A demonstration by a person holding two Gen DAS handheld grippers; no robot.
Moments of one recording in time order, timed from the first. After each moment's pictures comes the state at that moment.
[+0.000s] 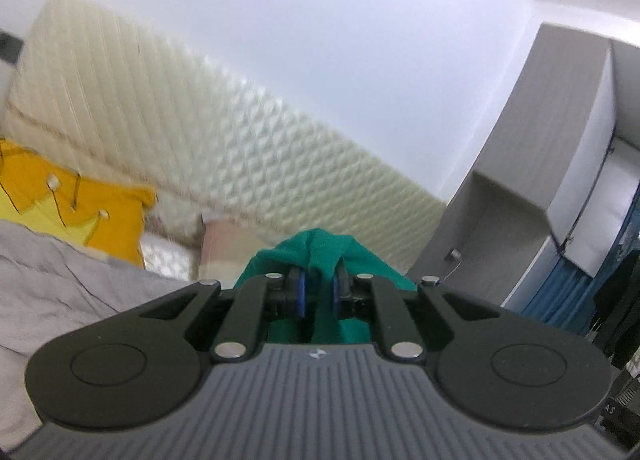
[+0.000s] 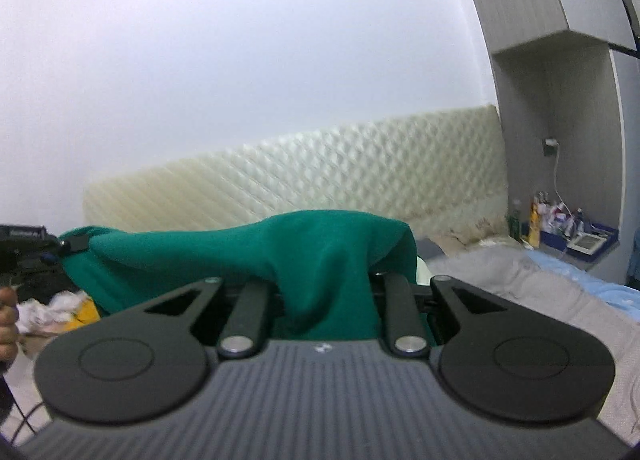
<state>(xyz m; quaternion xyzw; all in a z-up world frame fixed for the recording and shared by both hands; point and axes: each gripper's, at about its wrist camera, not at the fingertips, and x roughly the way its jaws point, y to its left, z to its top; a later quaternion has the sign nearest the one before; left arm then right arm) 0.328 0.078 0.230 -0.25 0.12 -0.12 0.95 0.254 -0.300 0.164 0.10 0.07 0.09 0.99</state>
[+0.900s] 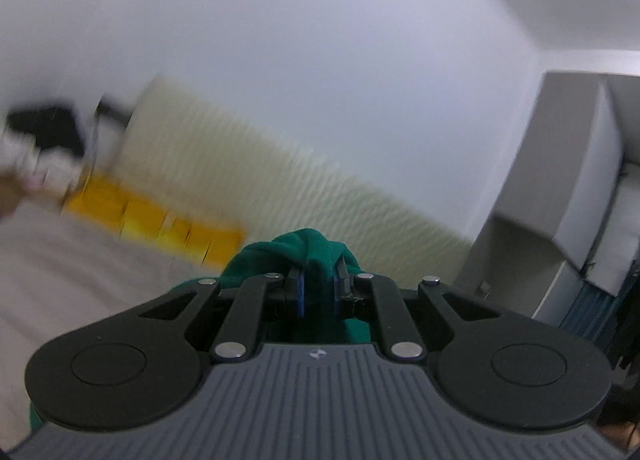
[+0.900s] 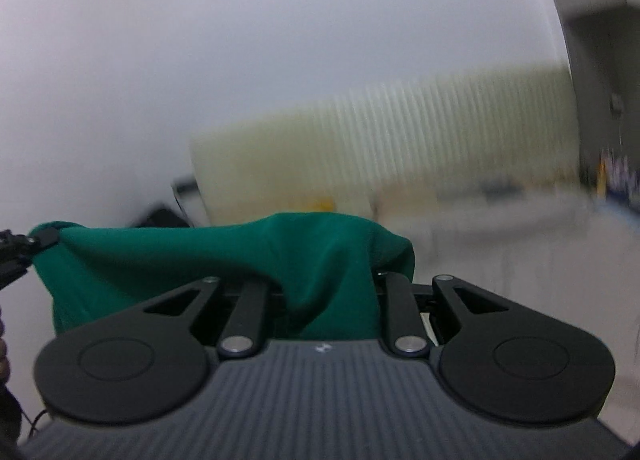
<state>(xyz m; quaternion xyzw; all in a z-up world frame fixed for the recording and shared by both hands) -0.050 0.147 0.208 -0.24 0.08 -0.02 0.97 0.131 -0.223 0.130 0.11 0.17 0.20 0.96</state>
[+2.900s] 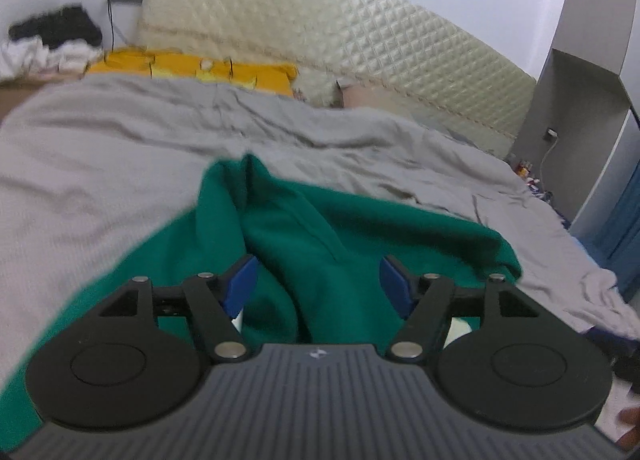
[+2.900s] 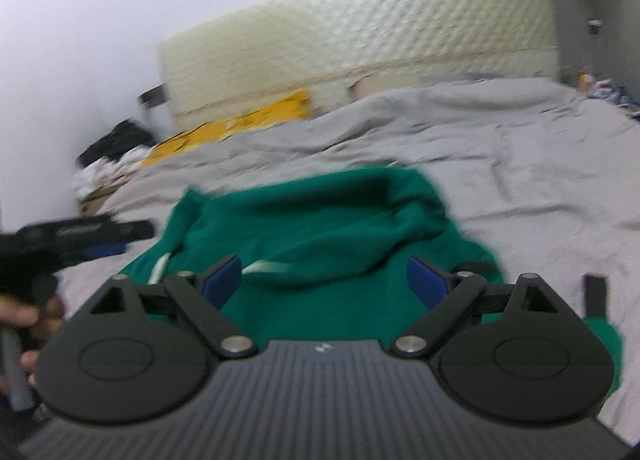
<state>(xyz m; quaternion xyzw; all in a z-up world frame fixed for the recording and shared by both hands) 0.062 0.103 -0.037 -0.15 0.27 0.00 0.95 0.075 -0.139 -0.063 0.09 0.24 0.18 0.95</state>
